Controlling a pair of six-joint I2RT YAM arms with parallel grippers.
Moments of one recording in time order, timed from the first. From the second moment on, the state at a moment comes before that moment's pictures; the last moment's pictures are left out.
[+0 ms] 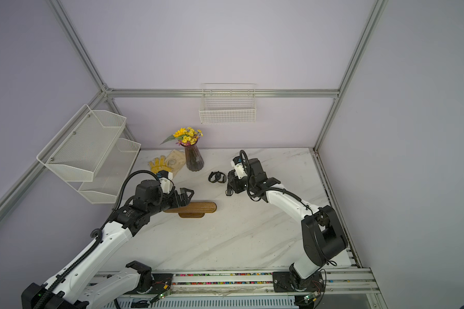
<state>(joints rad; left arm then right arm) -0.38 1.00 0.82 -0.41 0.16 -0.51 0.52 1.58 1.12 -0.17 -0.31 0.12</state>
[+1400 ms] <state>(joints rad) -0.54 1.12 0.82 -0.19 0.14 -0.64 0.80 1.57 0.97 0.19 -0.39 0.09</state>
